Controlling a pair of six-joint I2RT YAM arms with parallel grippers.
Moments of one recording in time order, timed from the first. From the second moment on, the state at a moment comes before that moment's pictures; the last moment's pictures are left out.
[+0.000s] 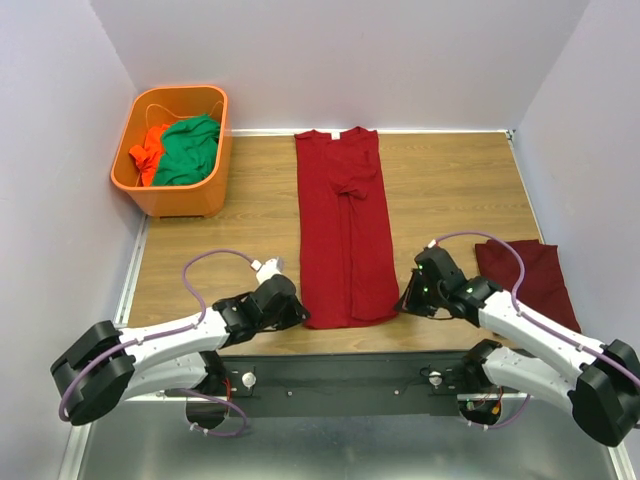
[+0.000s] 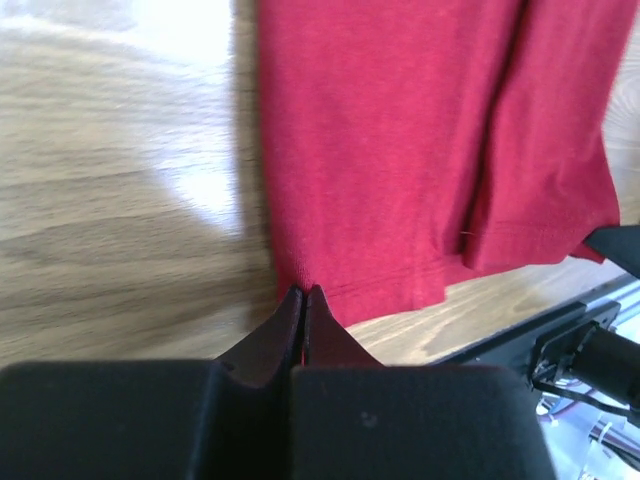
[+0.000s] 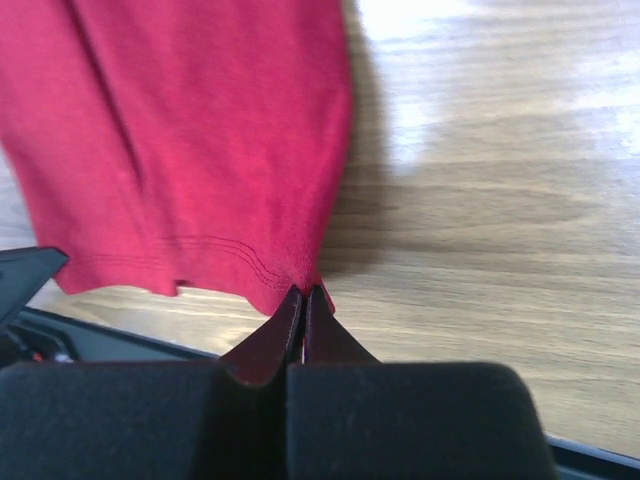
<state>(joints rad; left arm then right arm) -0.94 1.02 0.33 -0.11 -0.14 -1.18 0.63 0.97 0.48 -0.50 -0.04 0.90</state>
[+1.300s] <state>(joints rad) -0.39 1.81 1.16 0.06 0.06 -0.82 0.37 1.99 1.46 -0.35 0.07 0.67</state>
